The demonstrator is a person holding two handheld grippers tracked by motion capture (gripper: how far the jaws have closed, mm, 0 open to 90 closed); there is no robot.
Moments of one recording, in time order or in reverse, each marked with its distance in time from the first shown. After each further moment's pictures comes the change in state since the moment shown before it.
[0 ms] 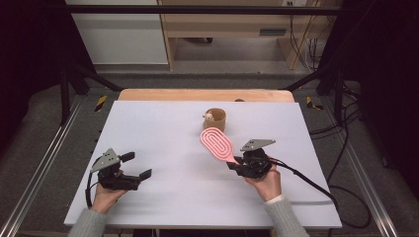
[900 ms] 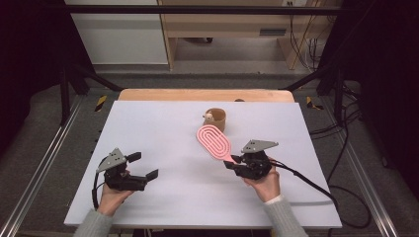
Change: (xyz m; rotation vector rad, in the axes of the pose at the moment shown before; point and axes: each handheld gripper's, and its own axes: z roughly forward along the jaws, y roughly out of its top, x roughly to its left) left arm -0.019 0.010 0.009 -0.014 -0.022 -0.027; right arm 0.005 0.000 -0.005 -0.100 0.044 -0.037
